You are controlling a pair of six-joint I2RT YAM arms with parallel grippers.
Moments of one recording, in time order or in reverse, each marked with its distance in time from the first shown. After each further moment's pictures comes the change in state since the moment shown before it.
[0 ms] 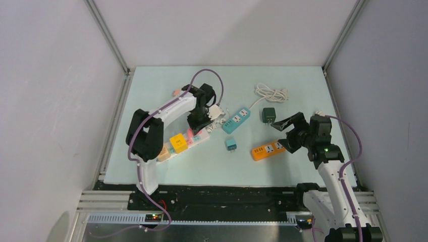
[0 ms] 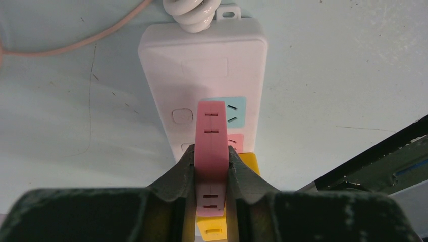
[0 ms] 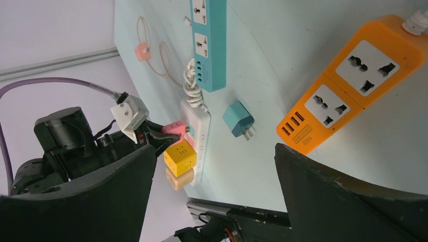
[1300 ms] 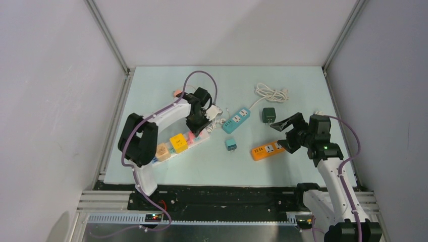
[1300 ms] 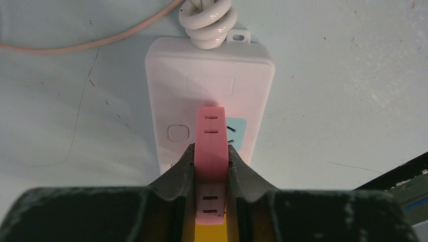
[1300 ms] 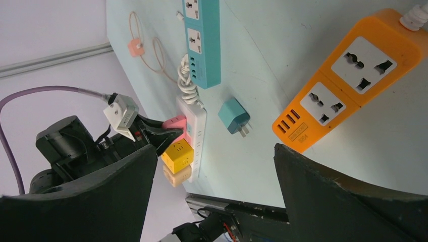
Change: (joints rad) left arm 0.009 -0.095 -0.193 0.223 0.032 -0.116; right arm -0.012 0.032 0.000 -0.003 -0.026 -0.014
